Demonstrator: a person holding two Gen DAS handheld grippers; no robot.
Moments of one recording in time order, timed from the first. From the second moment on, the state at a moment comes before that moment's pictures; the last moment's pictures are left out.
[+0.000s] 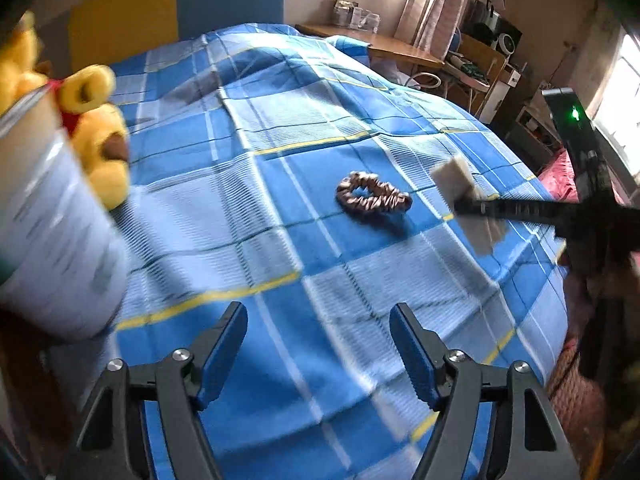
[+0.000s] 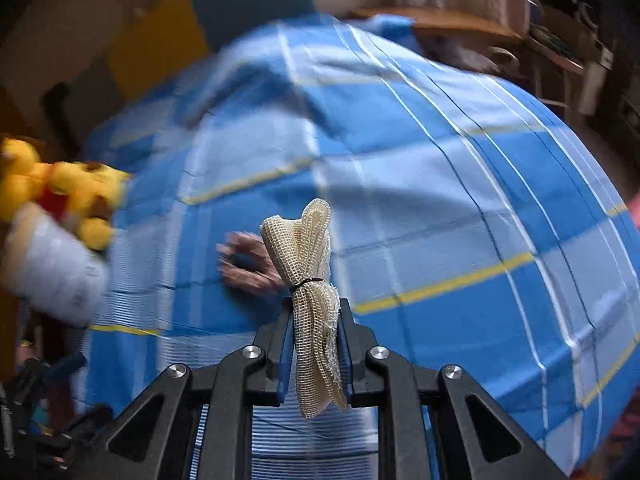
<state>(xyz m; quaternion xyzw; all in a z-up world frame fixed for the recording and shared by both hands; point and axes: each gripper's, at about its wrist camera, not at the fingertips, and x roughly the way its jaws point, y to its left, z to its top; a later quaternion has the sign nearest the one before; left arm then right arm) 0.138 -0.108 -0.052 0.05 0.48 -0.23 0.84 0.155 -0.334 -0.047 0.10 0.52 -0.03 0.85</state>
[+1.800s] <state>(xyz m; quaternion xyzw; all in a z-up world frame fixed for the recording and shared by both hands) 0.060 -0.047 -0.076 0.06 0.44 -0.16 0.88 0.167 -0.336 -0.082 0.03 0.56 -0.07 0.82</state>
